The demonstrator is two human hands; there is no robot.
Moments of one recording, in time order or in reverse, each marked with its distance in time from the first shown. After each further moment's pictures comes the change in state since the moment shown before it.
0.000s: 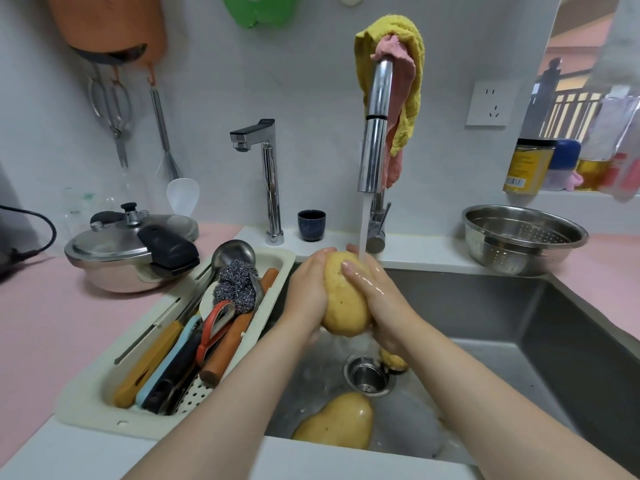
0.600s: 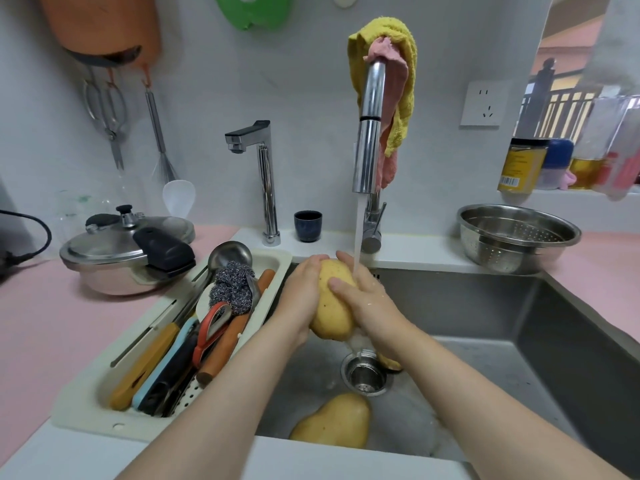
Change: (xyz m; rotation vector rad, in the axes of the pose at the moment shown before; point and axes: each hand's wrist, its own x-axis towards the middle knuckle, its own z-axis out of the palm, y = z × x) left_hand 0.002 -0.002 -0.006 0.011 -0.039 -0.135; right_hand -0.001 0.008 0.000 -0.273 -0.010 -0.057
